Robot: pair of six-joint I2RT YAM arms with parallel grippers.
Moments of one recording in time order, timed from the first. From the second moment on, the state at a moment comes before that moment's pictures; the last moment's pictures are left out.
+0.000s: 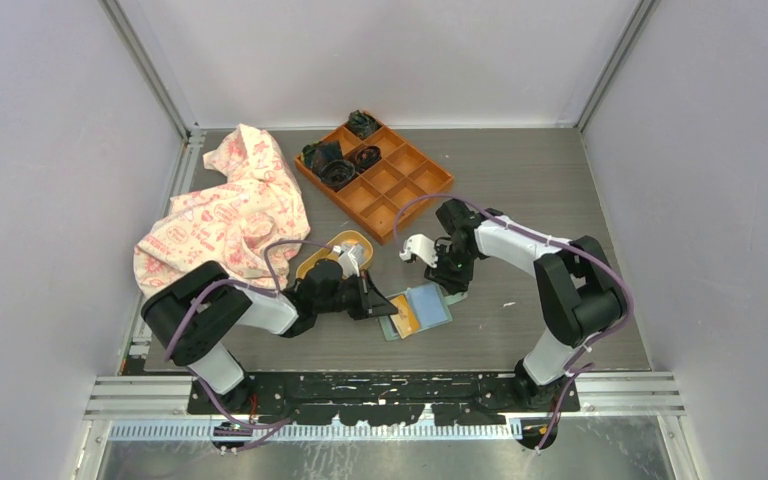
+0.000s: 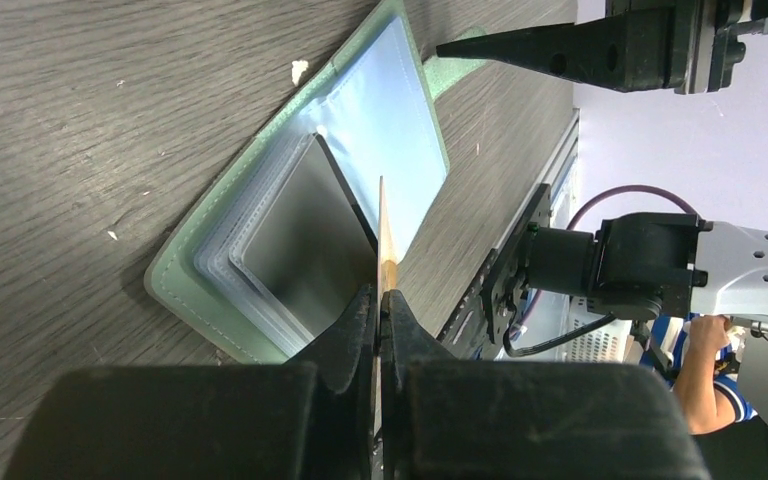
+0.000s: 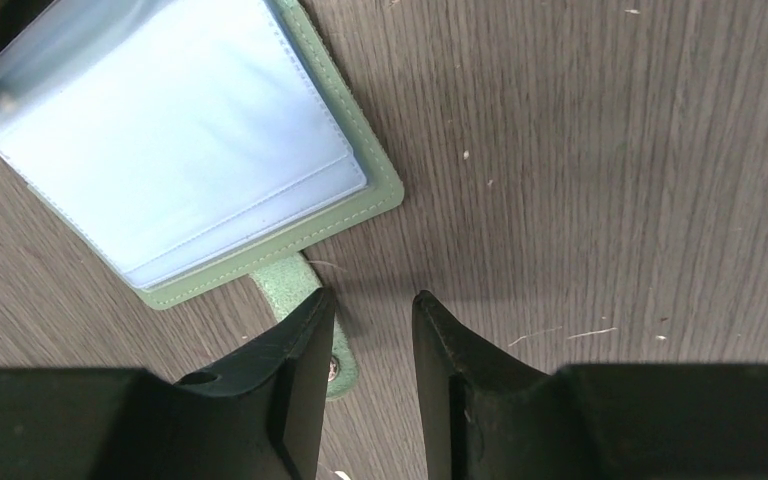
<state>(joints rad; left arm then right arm) -0.81 1.62 0.42 0.75 0.38 -1.03 0.46 1.66 0.99 -0.73 -0.27 -0.89</state>
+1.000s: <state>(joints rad) -0.78 1.64 0.42 0.76 0.36 -1.08 0.47 1.70 1.02 -0.77 -0.25 -0.90</state>
